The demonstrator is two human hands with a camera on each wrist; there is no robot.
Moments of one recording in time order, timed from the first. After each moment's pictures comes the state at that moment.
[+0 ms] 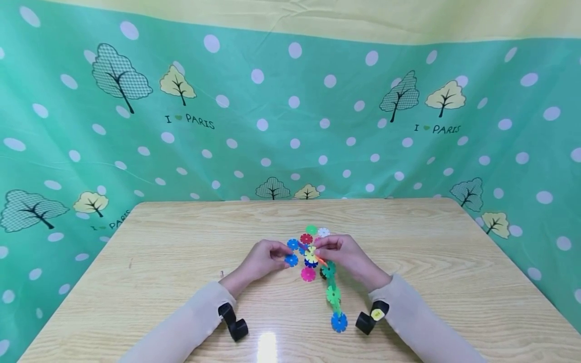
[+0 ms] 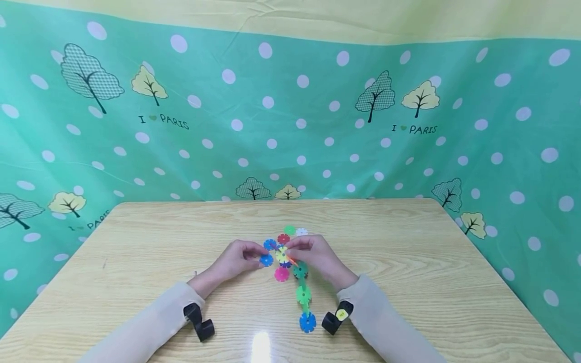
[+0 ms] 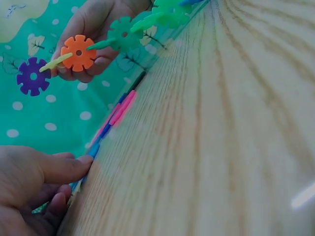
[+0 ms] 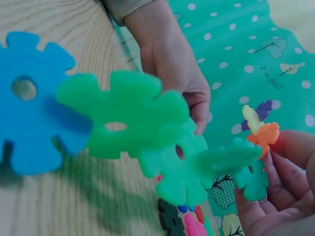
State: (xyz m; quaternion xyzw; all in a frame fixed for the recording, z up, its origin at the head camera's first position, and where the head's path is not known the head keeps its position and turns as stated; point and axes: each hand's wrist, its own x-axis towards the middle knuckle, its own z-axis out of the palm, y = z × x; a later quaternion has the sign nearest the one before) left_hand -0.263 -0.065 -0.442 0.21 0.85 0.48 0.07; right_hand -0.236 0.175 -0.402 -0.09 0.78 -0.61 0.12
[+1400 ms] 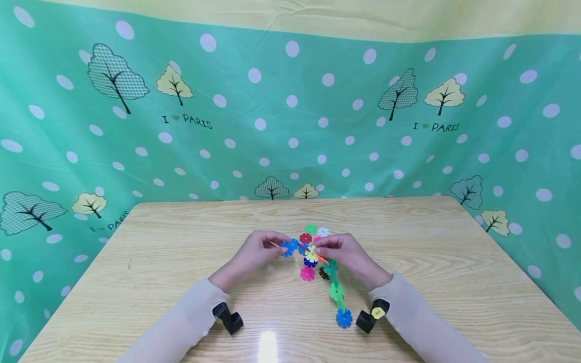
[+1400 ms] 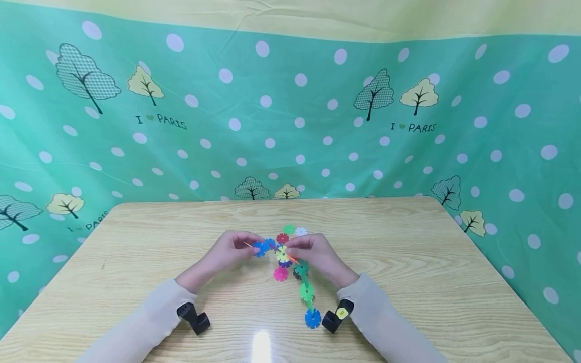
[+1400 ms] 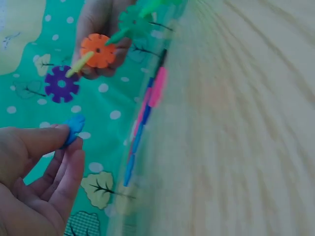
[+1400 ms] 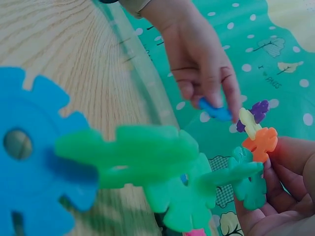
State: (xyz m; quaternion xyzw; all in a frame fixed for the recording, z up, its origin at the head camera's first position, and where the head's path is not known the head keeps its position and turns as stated) left_hand -0.259 -0.070 -0.404 0.20 0.80 0.56 0.11; right_hand -0.237 0.178 -0.401 -0.07 0.80 -0.59 0.11
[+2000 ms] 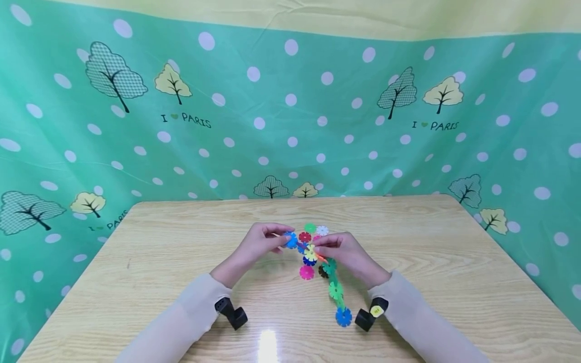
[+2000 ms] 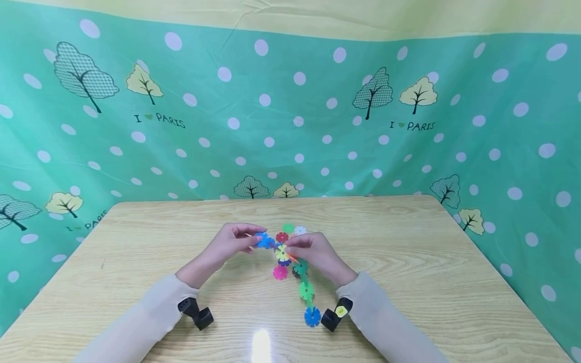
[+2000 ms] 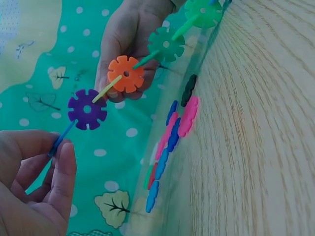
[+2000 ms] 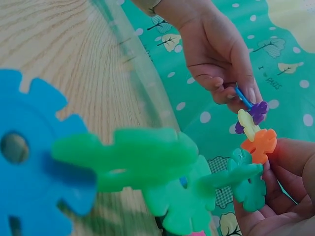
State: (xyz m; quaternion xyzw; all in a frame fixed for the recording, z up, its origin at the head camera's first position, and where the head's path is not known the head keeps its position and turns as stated) left_hand -0.260 -0.059 -0.386 0.16 0.76 0.62 0.12; right_hand -0.239 0.178 -0.403 -0.08 0.80 -0.59 0.11
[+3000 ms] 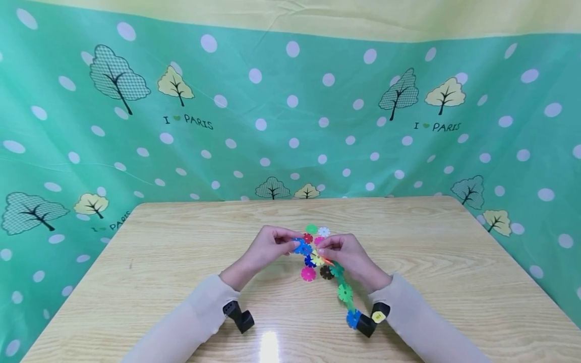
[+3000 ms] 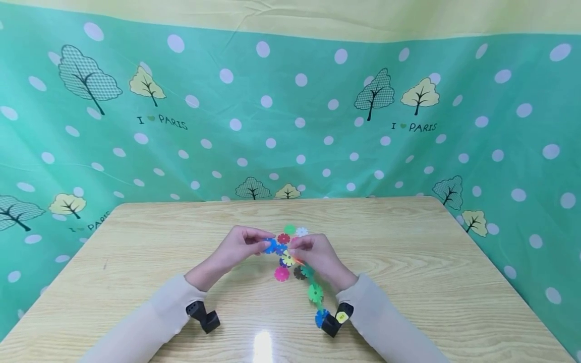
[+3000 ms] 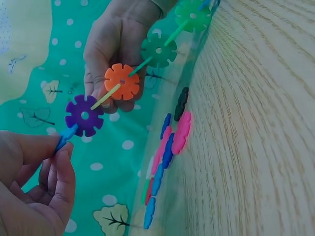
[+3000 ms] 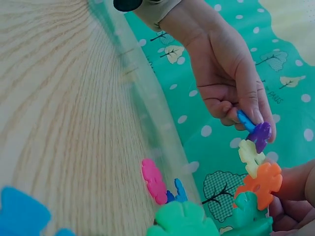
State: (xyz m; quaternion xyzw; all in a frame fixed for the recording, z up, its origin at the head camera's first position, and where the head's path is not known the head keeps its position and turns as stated) left_hand -0.254 -0.045 -0.387 0.22 0.77 0.60 0.10; right_hand -0.233 0.172 -0.399 -0.05 0.80 -0.60 0.07
